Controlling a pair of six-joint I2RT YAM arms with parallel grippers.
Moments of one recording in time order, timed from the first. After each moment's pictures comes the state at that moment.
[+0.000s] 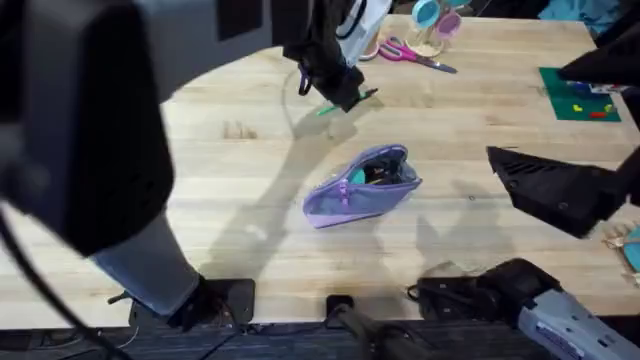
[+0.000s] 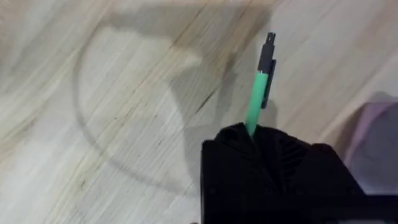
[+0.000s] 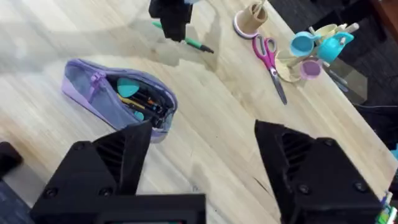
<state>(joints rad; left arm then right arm) -0.53 1.91 1.50 -0.75 0.21 0.32 0.35 0.73 1.34 -1.28 -0.08 -0.53</state>
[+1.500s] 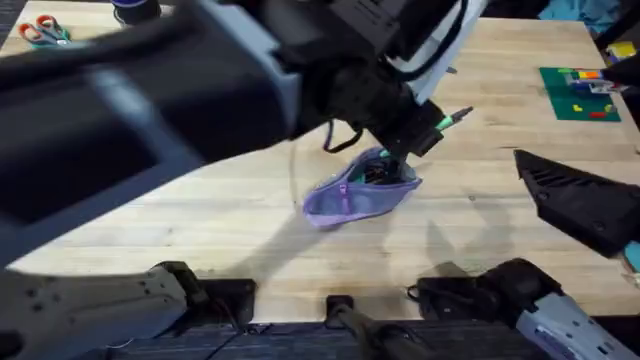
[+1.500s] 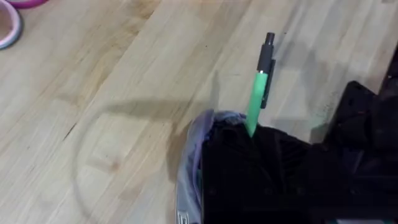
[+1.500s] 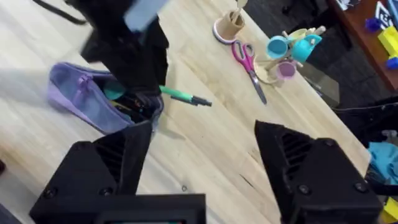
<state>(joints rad) -0.87 1.48 1.26 -0.61 0.26 -0.01 0.35 0.63 1.34 -1.28 -0.03 -0.53</state>
